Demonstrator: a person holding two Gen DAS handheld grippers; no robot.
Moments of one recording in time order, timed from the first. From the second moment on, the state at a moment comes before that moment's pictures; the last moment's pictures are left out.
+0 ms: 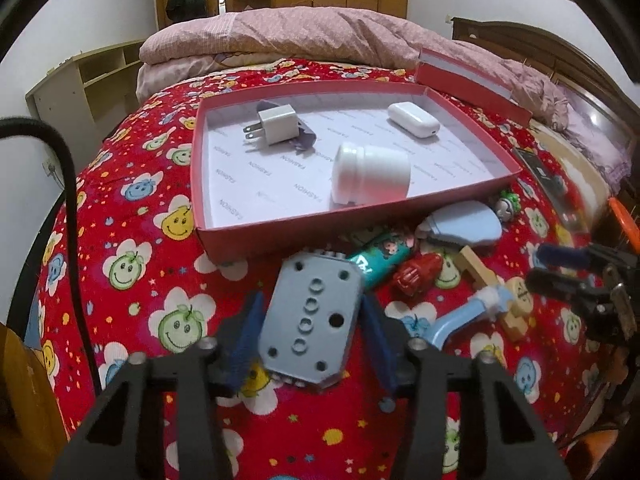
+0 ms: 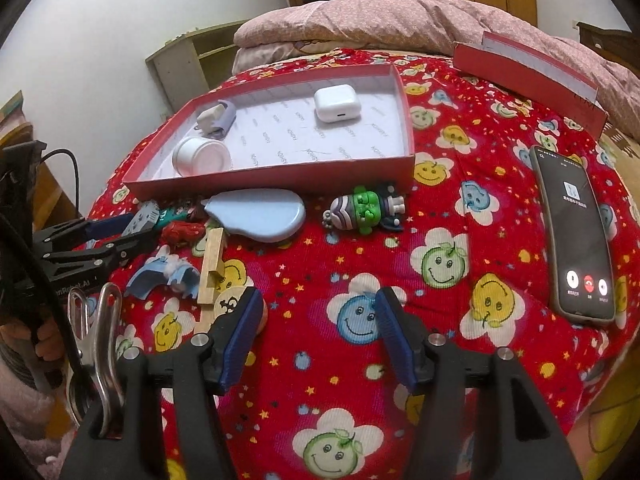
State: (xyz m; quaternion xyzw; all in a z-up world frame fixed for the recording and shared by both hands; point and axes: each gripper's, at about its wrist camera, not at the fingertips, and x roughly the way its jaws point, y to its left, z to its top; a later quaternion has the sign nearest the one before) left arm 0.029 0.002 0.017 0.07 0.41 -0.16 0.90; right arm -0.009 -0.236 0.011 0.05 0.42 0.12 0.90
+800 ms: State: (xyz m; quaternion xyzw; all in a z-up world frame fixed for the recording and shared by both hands) left arm 0.010 0.037 0.015 0.02 0.43 -0.08 0.90; right arm 0.033 -0.253 0.013 0.04 0.42 0.08 0.91
